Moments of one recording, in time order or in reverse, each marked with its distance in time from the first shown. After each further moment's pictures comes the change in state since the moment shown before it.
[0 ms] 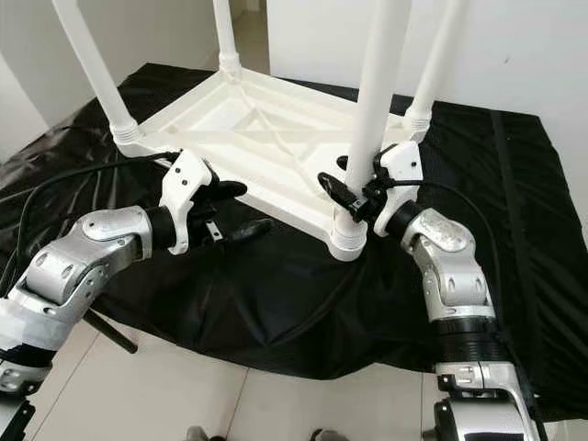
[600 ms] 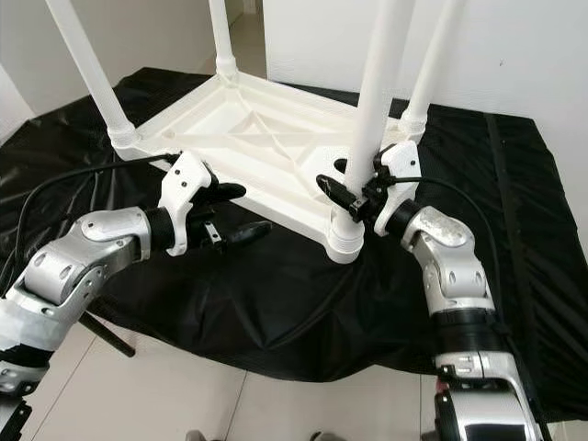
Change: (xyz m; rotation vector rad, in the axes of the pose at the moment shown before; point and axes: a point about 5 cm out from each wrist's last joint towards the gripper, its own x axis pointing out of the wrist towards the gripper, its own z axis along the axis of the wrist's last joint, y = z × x) left arm -0.002 0.001 -0.001 0.001 0.009 0.001; right arm 0.005 -0.009 -0.005 0.035 0.031 -0.012
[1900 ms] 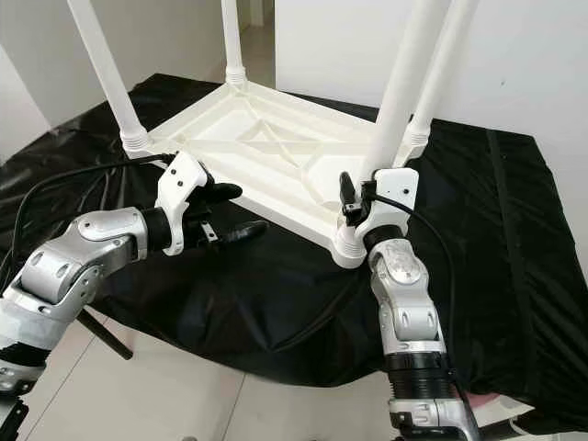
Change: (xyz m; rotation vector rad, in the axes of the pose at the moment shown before) left arm -0.002 0.003 -0.003 -0.015 0.007 0.007; right arm -0.007 0.027 -0.016 0.044 -0.040 -0.655
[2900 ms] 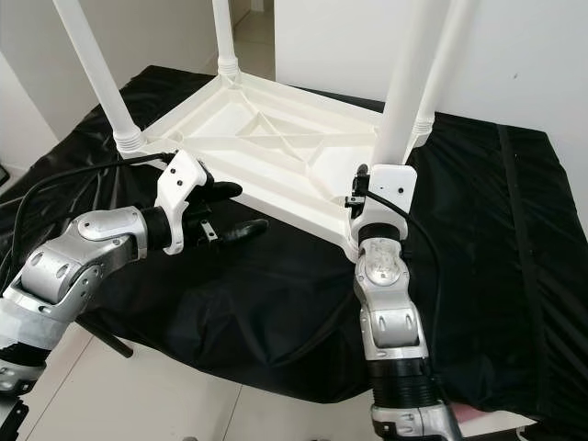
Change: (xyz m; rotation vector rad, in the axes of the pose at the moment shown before) left arm 0.000 0.000 0.001 0.008 -0.010 0.001; right arm -0.004 0.005 0.013 -0.121 -0.020 -0.212
